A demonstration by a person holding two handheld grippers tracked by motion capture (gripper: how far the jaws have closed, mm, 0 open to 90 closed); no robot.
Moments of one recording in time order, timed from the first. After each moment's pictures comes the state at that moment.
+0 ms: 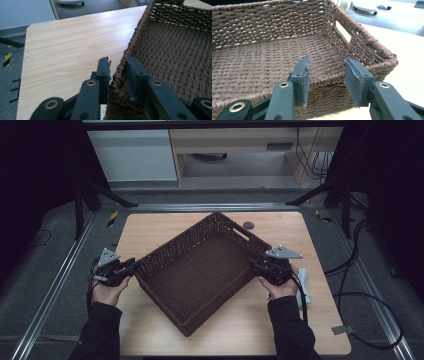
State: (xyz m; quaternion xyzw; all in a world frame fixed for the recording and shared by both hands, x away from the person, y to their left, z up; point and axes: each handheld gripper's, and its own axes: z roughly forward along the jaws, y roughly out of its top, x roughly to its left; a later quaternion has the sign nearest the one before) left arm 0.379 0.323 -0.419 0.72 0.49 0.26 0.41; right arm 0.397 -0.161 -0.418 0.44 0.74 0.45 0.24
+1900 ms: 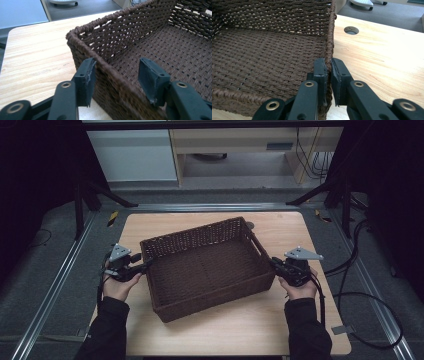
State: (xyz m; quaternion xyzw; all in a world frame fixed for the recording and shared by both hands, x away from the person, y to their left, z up) left arm 0.392 0.300 -0.421 0.73 0.48 0.25 0.43; right arm 0.392 -0.210 -0.417 0.45 0.74 0.43 0.24
